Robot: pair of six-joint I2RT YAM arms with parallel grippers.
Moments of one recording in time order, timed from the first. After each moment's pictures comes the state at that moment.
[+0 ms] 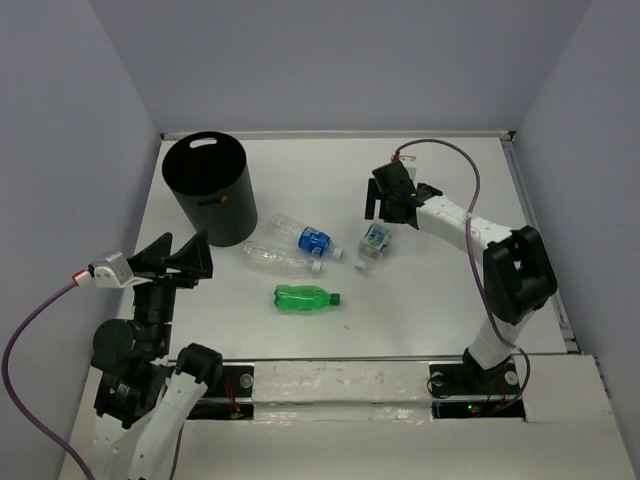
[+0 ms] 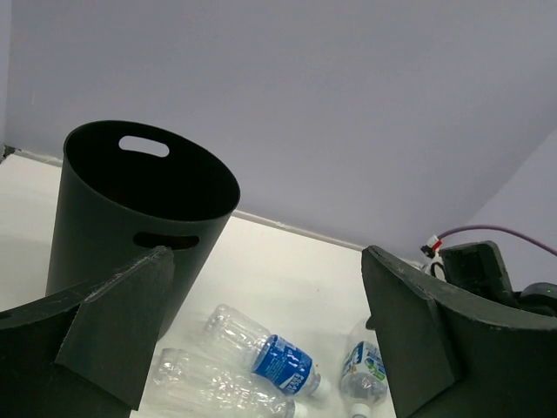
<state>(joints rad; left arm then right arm) -0.39 0.13 0.70 -0.26 -0.31 -0.40 0.51 1.71 1.28 -0.45 0.45 0.50</state>
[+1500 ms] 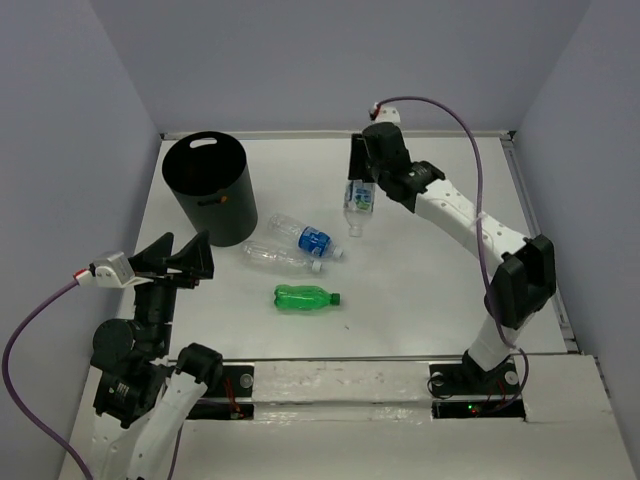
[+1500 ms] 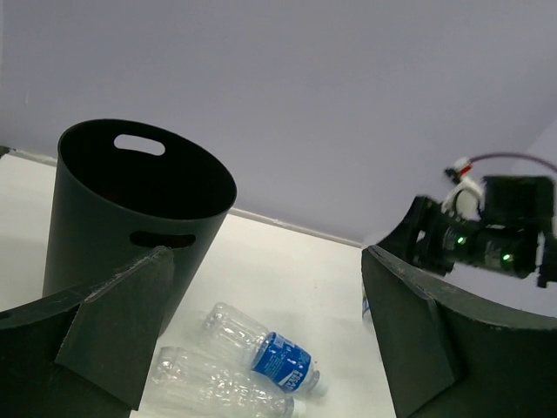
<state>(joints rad) -0.40 0.13 0.70 -0.26 -0.31 -0.39 0.54 1.77 1.55 -0.42 0.36 0.39</state>
